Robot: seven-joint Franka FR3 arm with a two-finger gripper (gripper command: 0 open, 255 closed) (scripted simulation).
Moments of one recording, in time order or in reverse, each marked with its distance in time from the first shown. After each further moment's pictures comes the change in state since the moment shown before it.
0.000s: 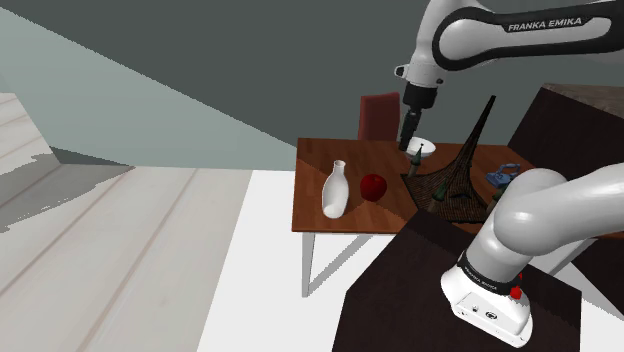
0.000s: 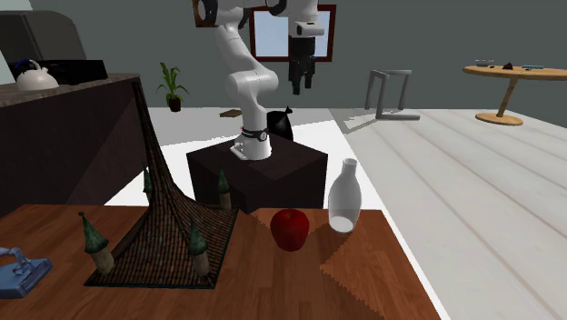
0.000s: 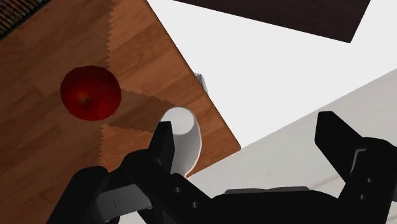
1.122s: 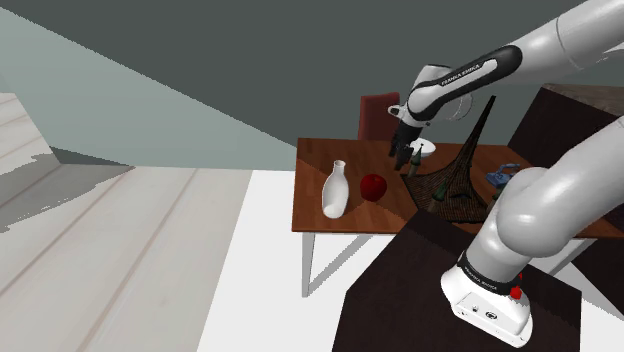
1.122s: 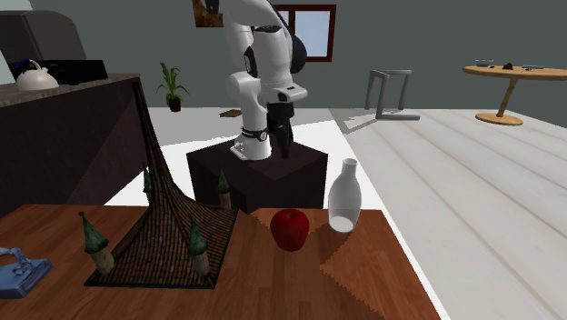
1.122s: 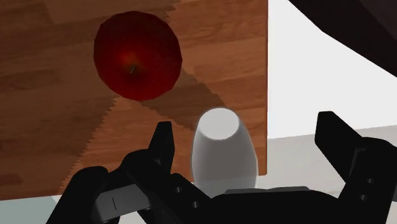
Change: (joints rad) arm 0.081 0.421 -0.464 -0.095 -0.064 0.634 -0.740
